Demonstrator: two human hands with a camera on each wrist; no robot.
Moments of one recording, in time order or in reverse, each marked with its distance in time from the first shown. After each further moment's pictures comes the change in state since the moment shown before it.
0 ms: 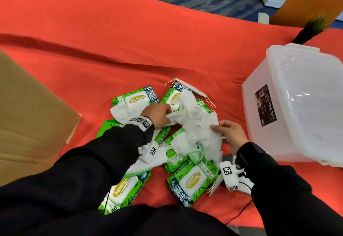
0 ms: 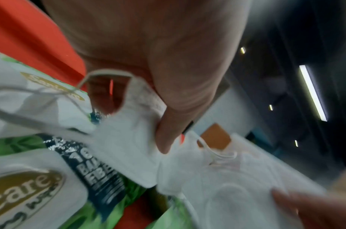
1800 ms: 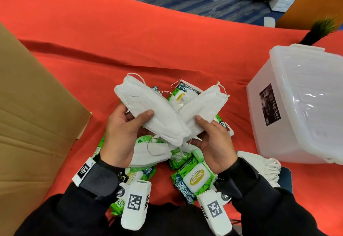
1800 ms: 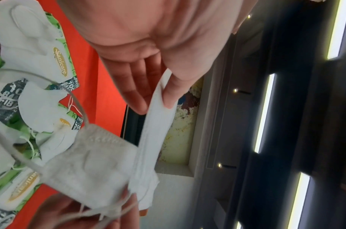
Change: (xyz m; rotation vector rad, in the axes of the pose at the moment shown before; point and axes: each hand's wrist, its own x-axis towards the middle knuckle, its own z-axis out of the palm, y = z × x) left_hand -0.183 0.039 -0.071 -1.603 0.554 -0.107; right_hand -0.139 -0.056 0.073 0.571 -0.298 -0.022
